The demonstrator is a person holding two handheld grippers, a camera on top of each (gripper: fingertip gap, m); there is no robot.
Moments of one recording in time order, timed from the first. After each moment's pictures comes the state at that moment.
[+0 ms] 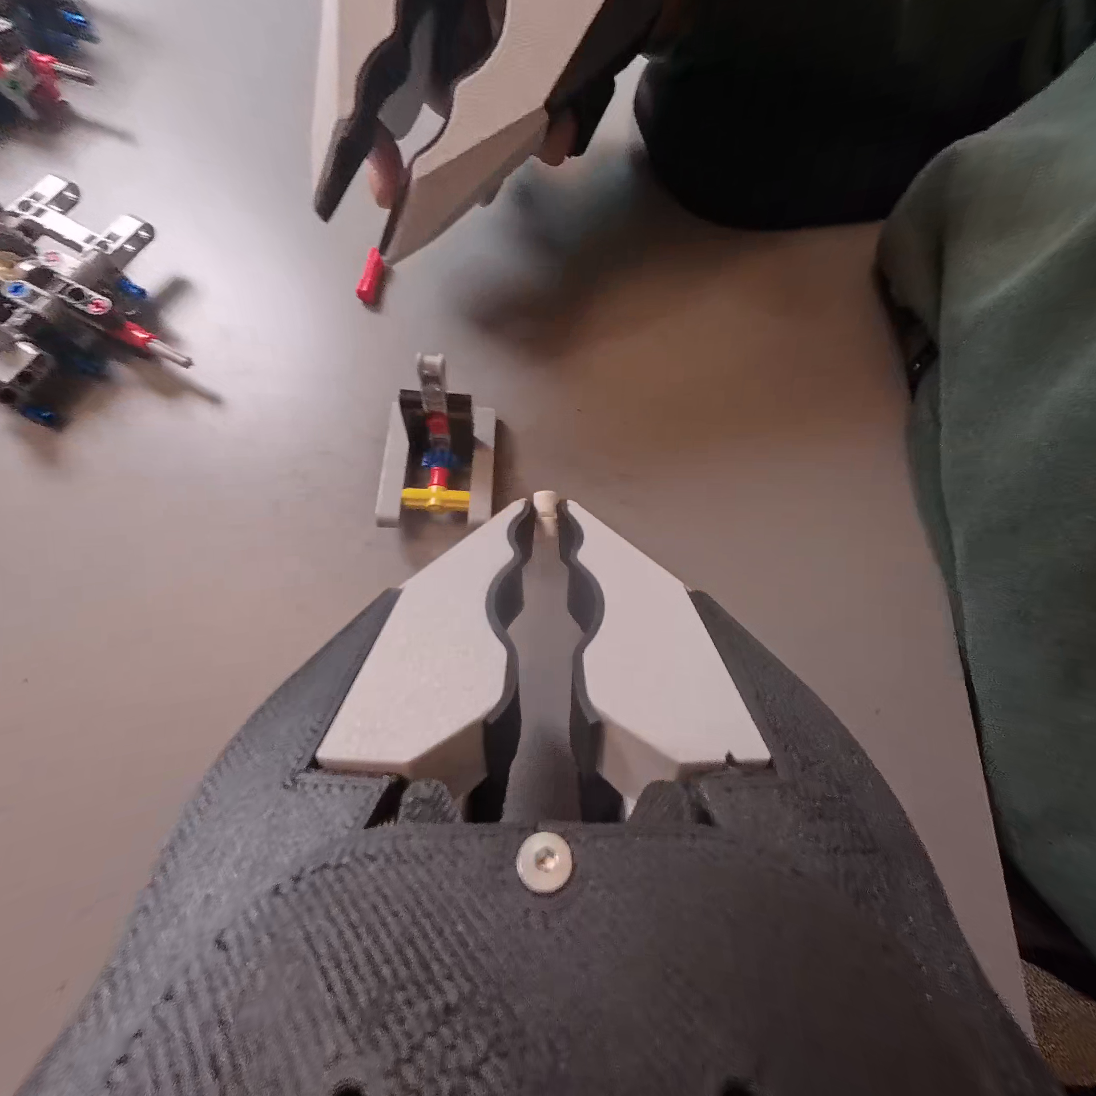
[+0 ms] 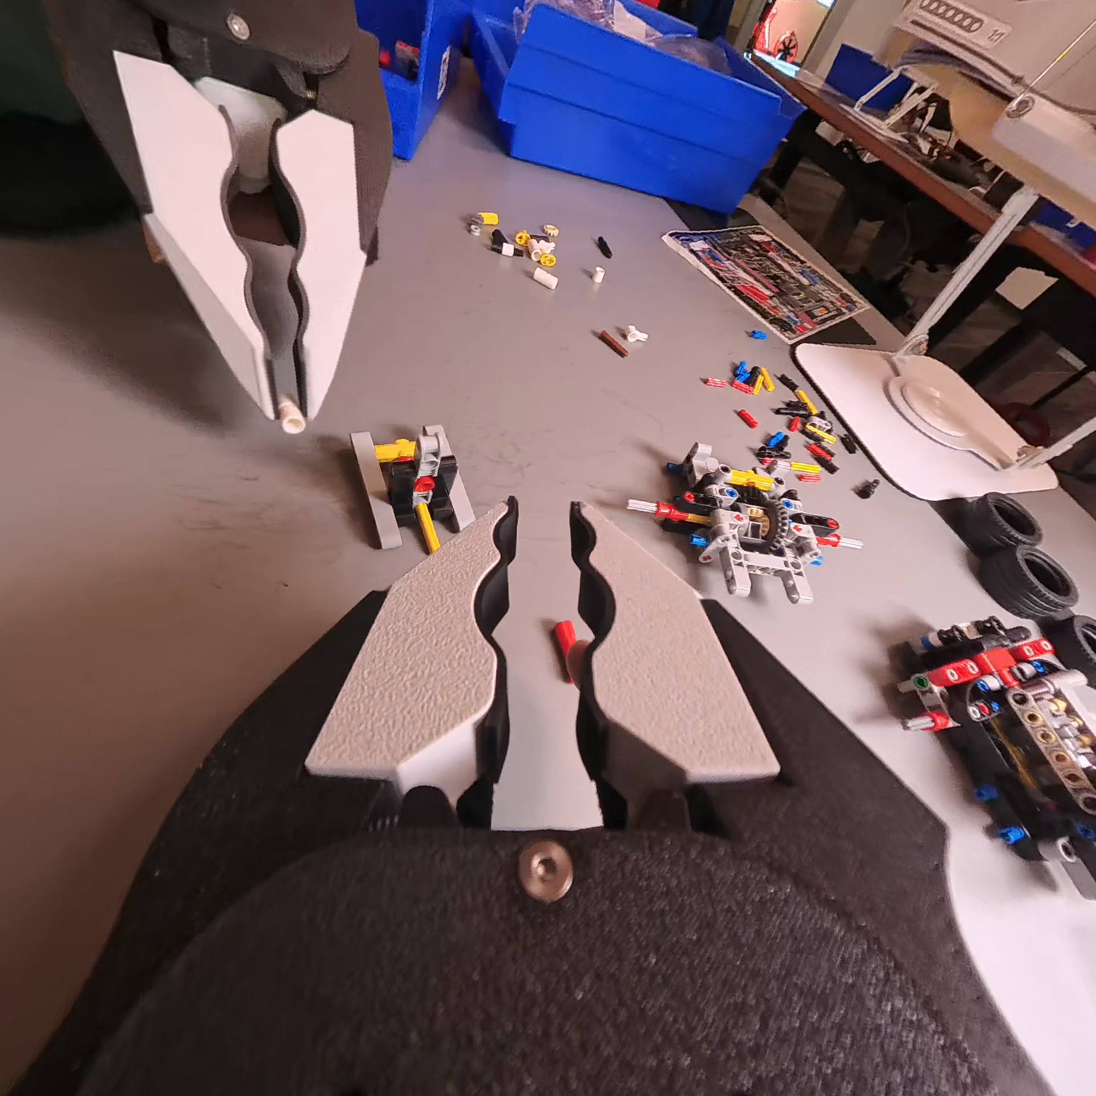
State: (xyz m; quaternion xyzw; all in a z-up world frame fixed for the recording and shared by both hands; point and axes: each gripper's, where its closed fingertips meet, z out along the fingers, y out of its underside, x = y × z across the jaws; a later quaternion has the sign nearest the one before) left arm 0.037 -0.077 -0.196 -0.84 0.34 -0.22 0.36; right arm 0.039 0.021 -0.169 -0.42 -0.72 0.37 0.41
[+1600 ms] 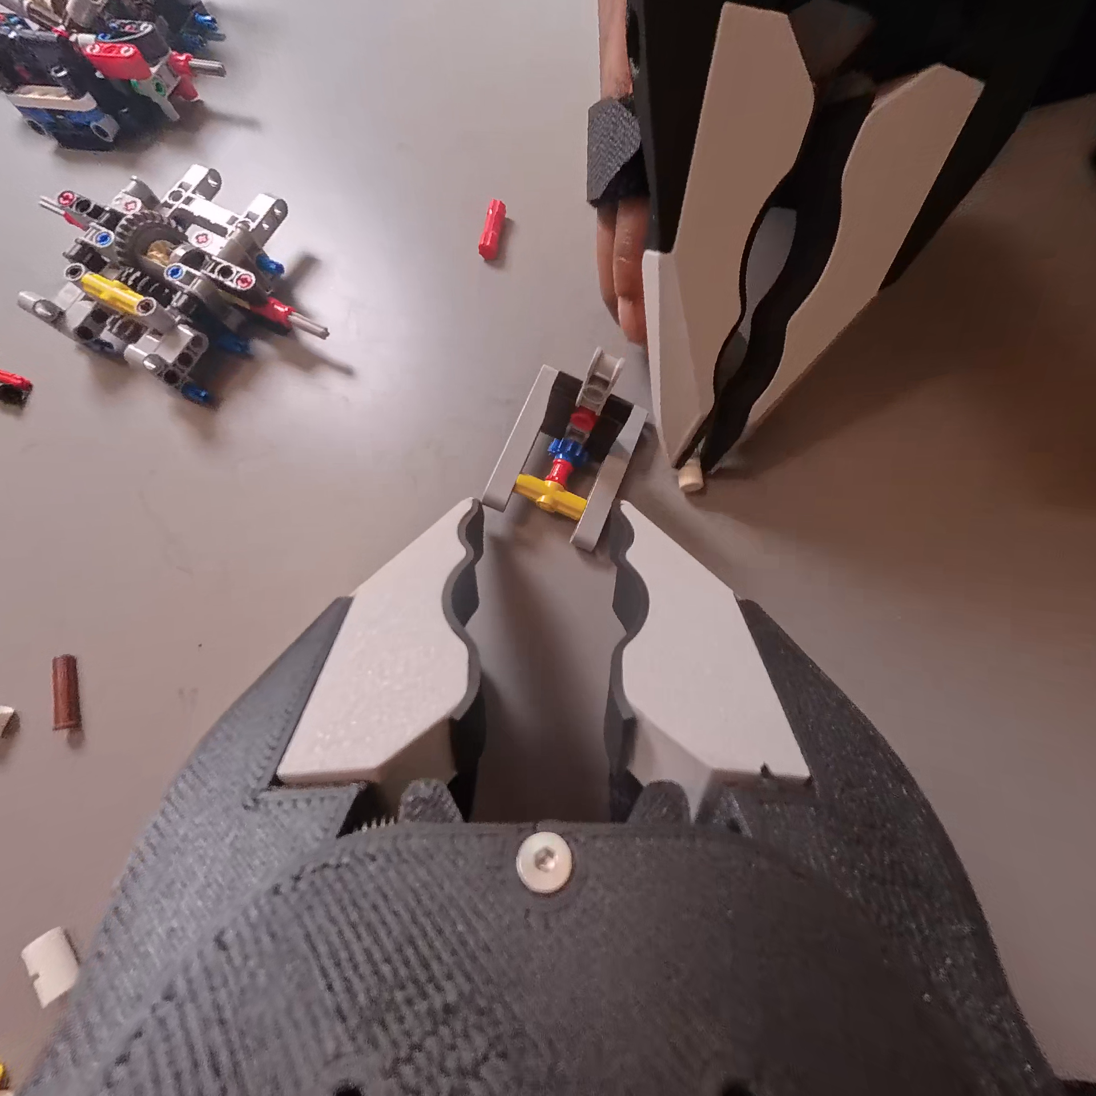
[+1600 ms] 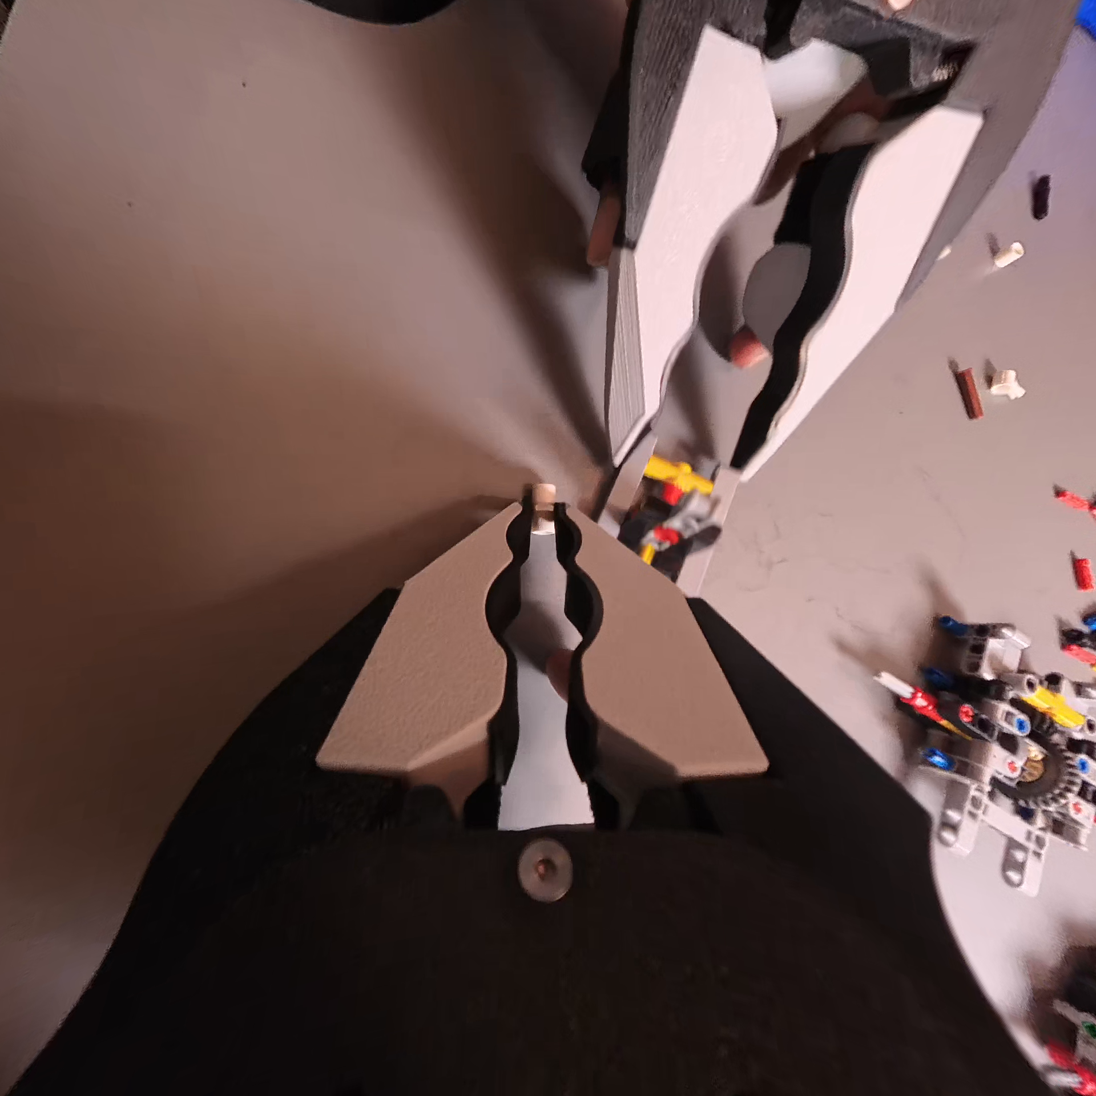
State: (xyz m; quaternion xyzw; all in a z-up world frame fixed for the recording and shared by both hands) left arm -0.005 -0.046 -0.217 -0.84 0.36 -0.15 0.39; right arm 0.033 -0.074 -0.219 -0.30 -0.88 0.27 0.24
